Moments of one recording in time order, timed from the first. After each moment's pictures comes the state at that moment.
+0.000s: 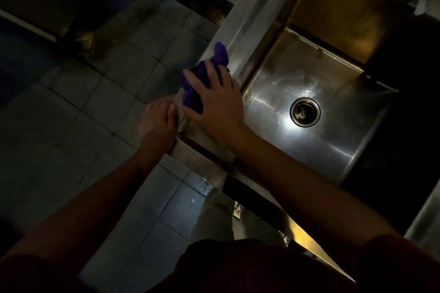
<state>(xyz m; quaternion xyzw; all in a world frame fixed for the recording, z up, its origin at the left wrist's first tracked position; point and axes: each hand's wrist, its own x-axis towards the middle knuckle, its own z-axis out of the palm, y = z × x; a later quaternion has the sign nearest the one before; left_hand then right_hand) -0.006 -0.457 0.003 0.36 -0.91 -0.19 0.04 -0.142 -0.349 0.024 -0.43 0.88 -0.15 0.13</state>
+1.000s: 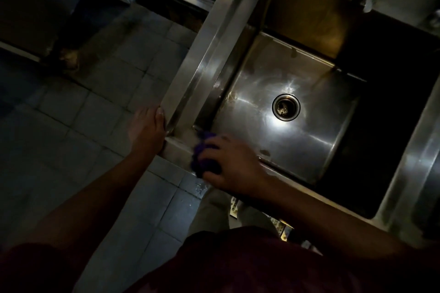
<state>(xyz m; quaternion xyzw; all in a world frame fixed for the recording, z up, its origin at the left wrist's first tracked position) -0.007 -0.453 0.002 0.36 -0.92 -0.15 0.05 -0.092 -0.217 0.078 -0.50 0.79 -0.22 0.29</state>
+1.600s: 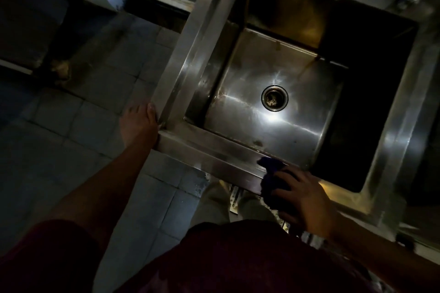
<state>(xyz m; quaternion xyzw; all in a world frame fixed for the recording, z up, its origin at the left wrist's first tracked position) -0.007 -0.456 -0.002 0.37 -0.93 -0.08 0.03 -0.060 -0.008 0.051 -0.48 0.83 -0.07 0.28</state>
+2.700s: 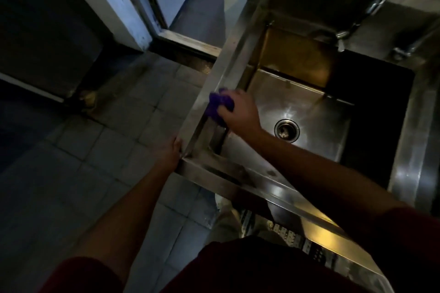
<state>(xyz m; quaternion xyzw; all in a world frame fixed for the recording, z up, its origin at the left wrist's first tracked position) -0.002 -0.465 0.019 0.44 -0.80 -0.38 -0.11 -0.182 -0.304 0.081 -0.26 0.87 -0.38 0.17</state>
